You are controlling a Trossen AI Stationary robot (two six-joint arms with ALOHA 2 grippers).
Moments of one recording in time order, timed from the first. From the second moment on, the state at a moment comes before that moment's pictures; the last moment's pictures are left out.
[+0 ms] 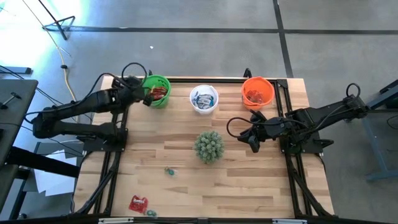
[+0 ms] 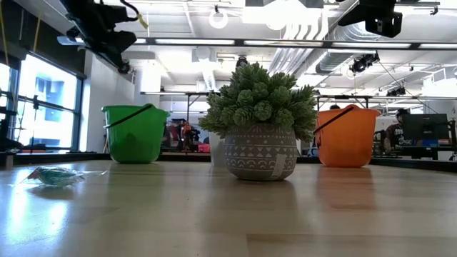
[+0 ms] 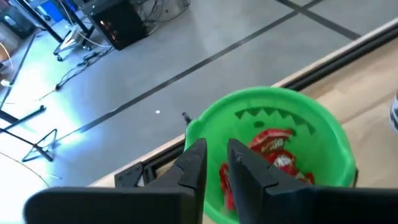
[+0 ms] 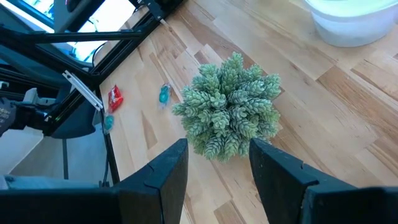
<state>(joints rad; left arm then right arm) 0.33 0.89 0.87 -0.83 -0.86 -0.33 0.31 0.97 0.93 -0.62 0.25 0.91</state>
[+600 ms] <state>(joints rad) 0.25 0.88 0.88 -1.01 0.13 -0.40 0.31 0.97 0.93 -0.62 0.25 0.91</state>
